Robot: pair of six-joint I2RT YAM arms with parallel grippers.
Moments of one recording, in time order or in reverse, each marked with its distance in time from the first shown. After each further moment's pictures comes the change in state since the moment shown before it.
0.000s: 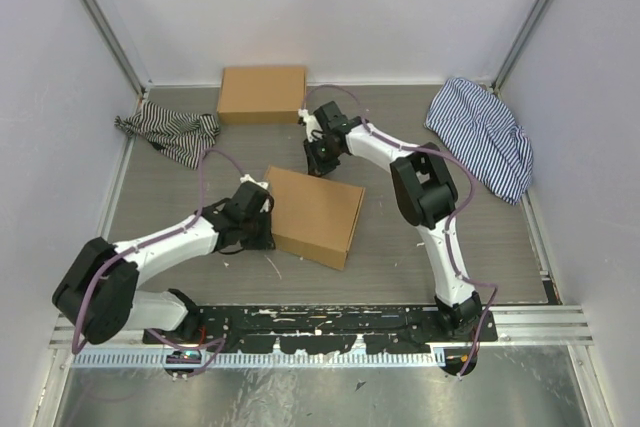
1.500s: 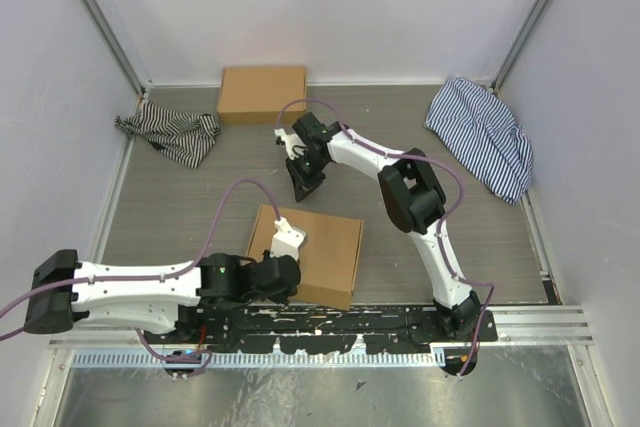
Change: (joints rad) left arm -0.754 -0.211 0.017 -0.175 -0.432 -0.200; right arm 0.129 0.025 0.075 -0.207 -0.082 -0.107
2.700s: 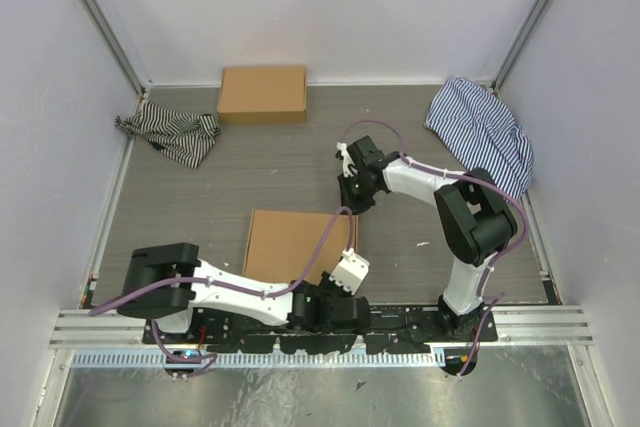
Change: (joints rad) left arm -0.202 0.586 0.290 0.158 -0.245 -0.020; right arm -0.136 -0.489 -0.743 0.266 0.131 0.240
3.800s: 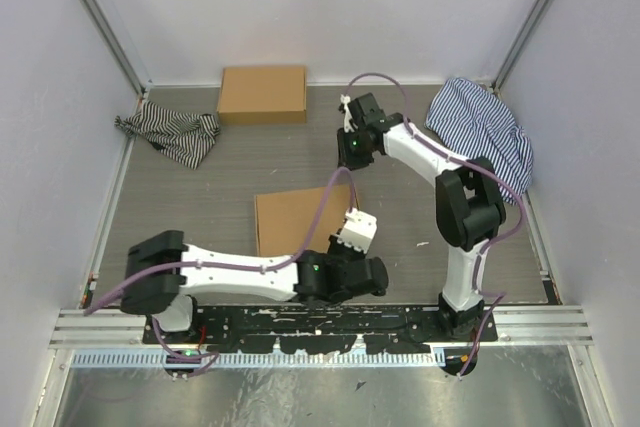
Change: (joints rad) left arm 0.117 0.050 0.238 -0.061 -0.224 0.060; right arm -0.063 0.095 0.360 -0.101 0.122 -0.003
